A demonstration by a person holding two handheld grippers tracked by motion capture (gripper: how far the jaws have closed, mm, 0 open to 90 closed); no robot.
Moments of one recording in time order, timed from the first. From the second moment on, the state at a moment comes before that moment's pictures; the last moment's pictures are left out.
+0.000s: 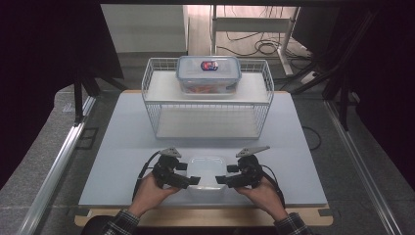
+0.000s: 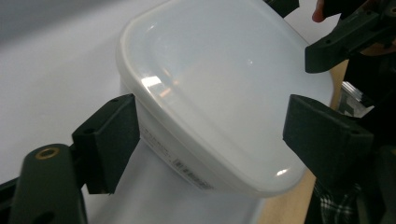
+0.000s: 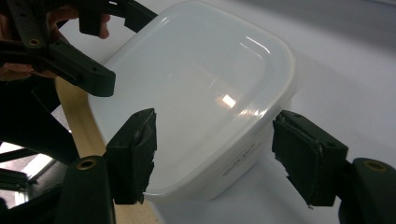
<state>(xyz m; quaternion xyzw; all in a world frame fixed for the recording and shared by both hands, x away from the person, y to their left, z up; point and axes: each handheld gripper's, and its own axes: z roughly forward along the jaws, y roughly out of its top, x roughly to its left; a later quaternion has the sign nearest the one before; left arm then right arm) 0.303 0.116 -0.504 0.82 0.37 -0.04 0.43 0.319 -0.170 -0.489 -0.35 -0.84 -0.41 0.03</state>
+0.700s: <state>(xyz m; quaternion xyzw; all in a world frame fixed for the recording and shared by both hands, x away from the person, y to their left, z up) 0.281 0.132 -0.493 0.78 0.41 0.01 0.47 0.305 -0.187 -0.472 -0.41 -0.81 -0.42 0.04</state>
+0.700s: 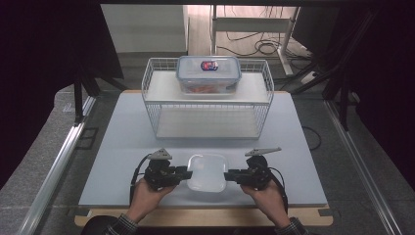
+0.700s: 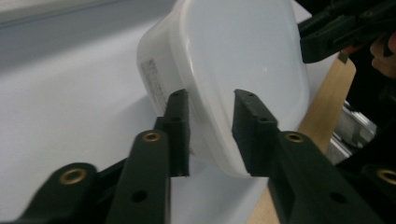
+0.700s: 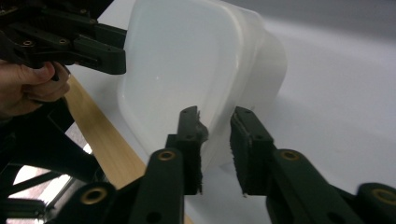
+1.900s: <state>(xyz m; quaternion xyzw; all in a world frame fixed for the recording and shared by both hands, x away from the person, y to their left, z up) 0.282 0.135 -0.459 0.76 0.39 0.08 0.51 0.303 -0.181 -0.439 -0.36 -0.78 -0.49 -0.10</state>
